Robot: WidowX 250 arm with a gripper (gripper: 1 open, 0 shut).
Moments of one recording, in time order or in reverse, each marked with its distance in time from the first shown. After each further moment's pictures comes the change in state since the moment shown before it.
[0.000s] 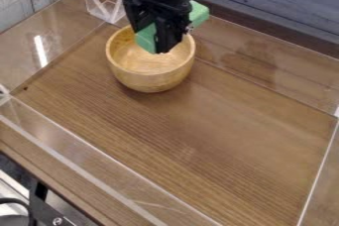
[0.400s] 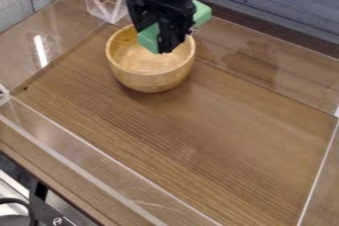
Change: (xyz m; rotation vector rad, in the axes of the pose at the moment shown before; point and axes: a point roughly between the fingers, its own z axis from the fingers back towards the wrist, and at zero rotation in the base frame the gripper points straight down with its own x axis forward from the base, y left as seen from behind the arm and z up) arm 0.002 -0.006 -0.001 0.012 0.001 -0.012
